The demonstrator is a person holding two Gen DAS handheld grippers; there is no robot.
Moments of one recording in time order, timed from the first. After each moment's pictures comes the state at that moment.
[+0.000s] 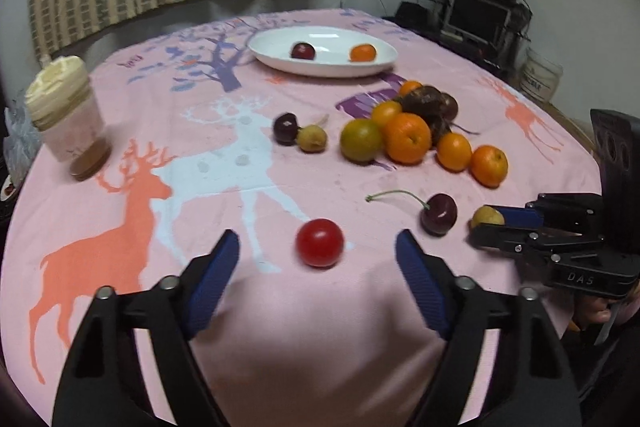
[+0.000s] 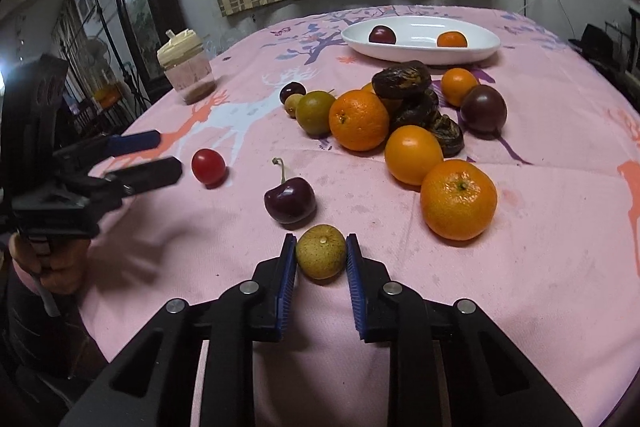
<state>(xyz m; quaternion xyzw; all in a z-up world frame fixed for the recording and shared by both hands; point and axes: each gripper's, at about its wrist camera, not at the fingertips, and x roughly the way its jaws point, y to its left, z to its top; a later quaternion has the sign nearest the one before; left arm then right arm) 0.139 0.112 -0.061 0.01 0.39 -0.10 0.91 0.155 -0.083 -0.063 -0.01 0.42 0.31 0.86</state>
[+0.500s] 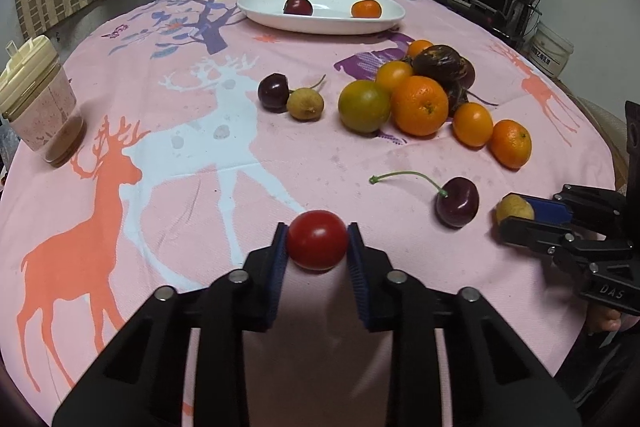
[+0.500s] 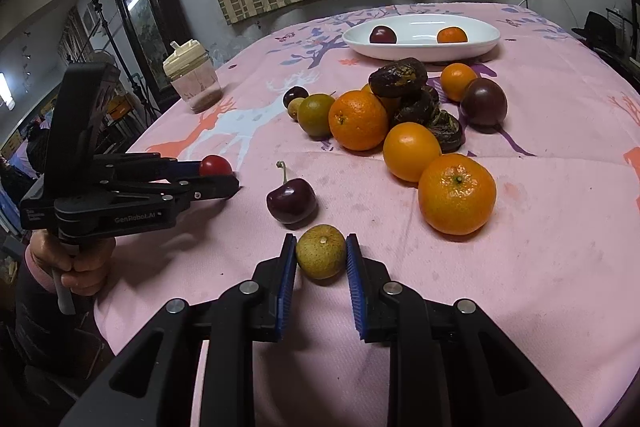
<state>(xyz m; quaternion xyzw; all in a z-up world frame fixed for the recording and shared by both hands) 0.166 0.103 -0.081 0.02 0.45 -0.09 0.89 0.154 -0.090 -0.064 0.01 0.41 0.32 0.85</state>
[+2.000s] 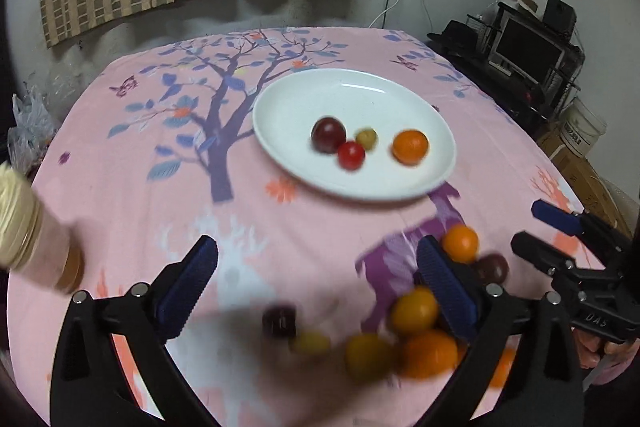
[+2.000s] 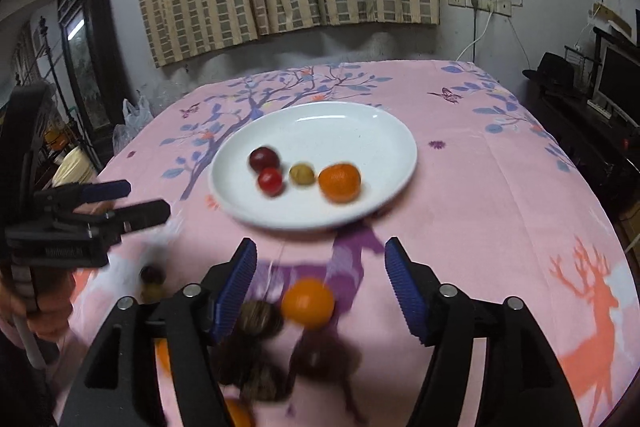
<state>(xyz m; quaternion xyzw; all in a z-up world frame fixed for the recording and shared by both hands) 0.294 0.091 -0.005 -0.04 0.40 -0.03 0.91 0.304 -0.124 -0.005 -0.02 0.37 0.23 0.90</state>
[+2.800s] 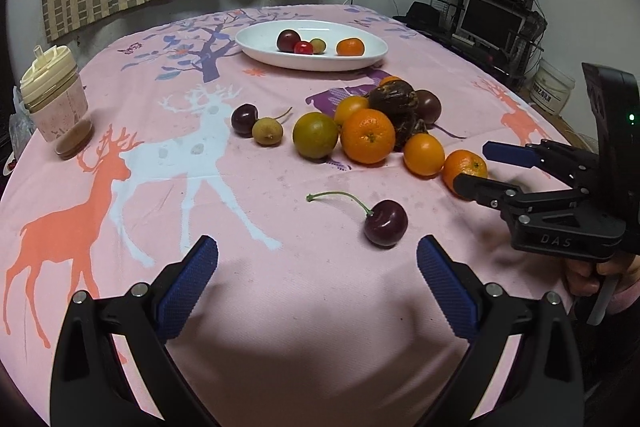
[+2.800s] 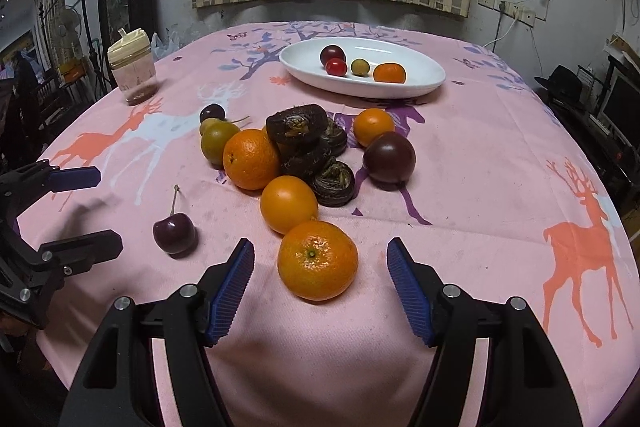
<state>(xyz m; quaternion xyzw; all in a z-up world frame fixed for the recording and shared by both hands) 0.135 0.065 -0.063 -0.01 0.39 -0.06 0.92 0.192 -0.115 -0.046 -0.11 0.39 0.24 0.88</state>
